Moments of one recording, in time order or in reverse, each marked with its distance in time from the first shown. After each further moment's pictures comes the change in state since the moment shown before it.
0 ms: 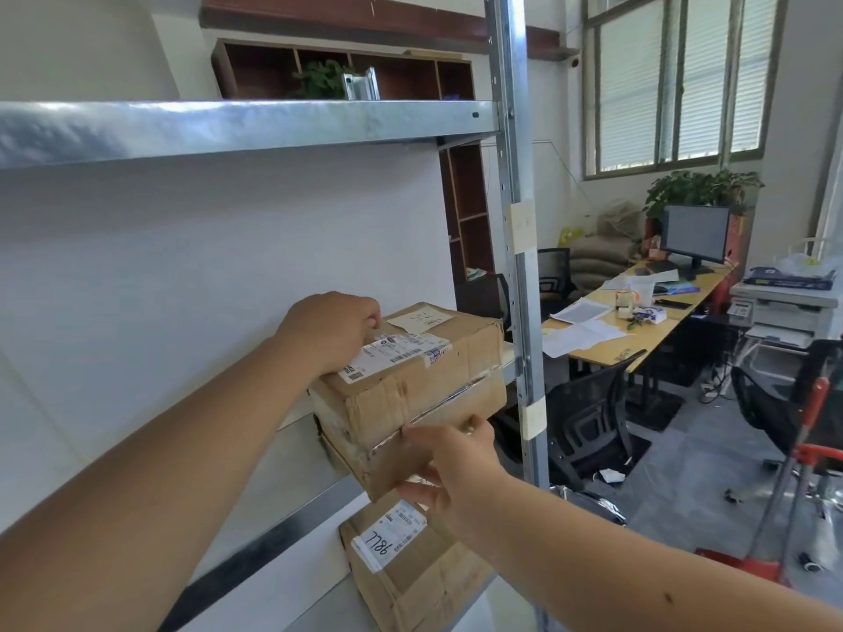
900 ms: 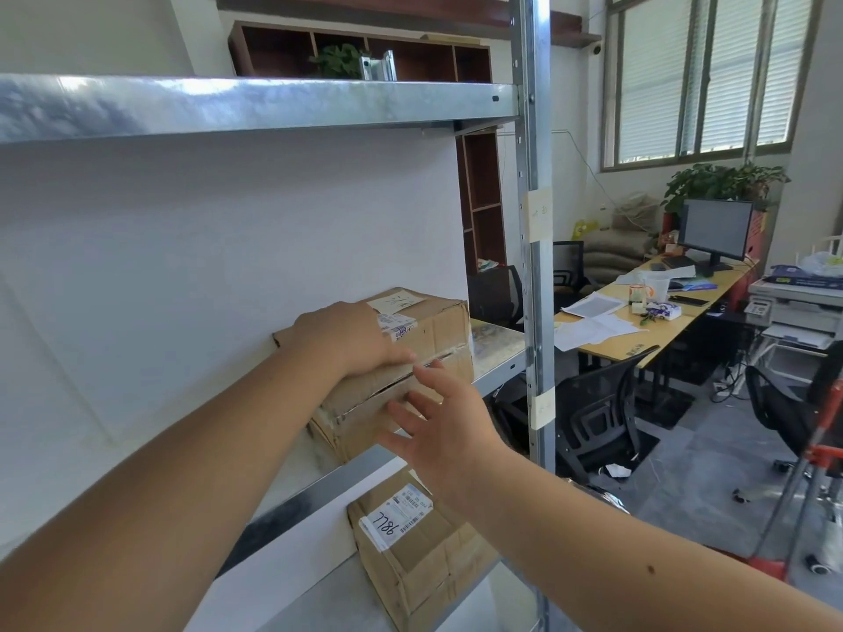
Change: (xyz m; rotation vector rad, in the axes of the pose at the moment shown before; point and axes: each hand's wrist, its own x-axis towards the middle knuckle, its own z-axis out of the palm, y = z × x) left_hand -0.029 0.027 -0.001 0.051 -0.180 -0.251; right_hand -0.021 -0.014 0.025 0.358 -0.301 -0.055
